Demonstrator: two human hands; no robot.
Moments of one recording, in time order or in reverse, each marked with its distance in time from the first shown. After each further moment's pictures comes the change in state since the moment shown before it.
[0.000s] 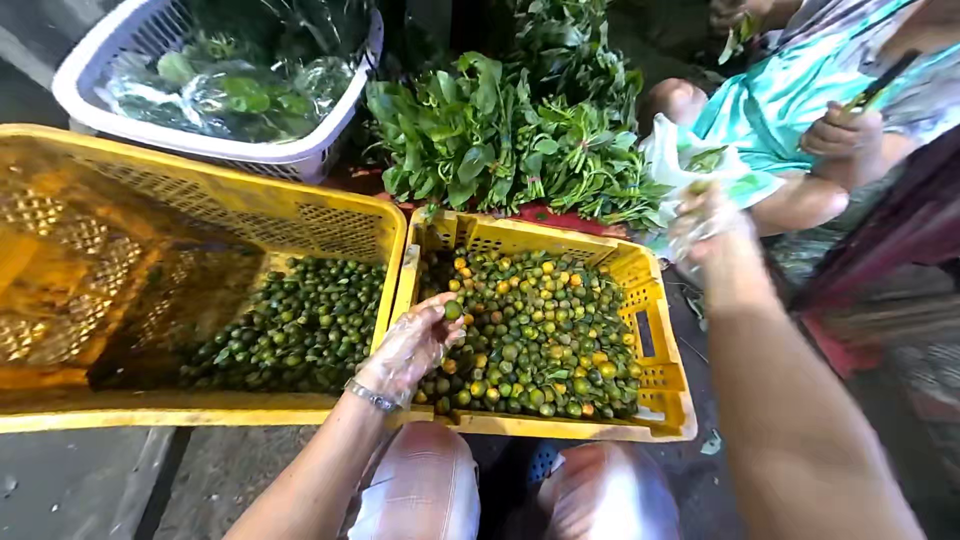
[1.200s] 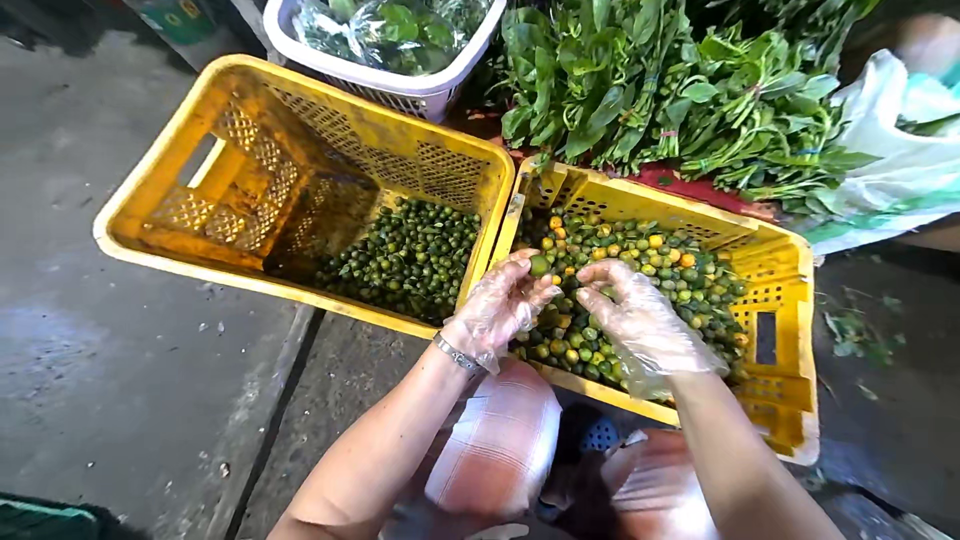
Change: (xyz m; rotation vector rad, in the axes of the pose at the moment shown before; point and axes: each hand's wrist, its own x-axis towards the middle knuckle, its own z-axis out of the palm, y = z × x) left_hand -0.043 0.001 -0.018 -0.247 -0.016 0.064; right_hand -0.202 0.105 0.122 -0.998 -0.777 -0.183
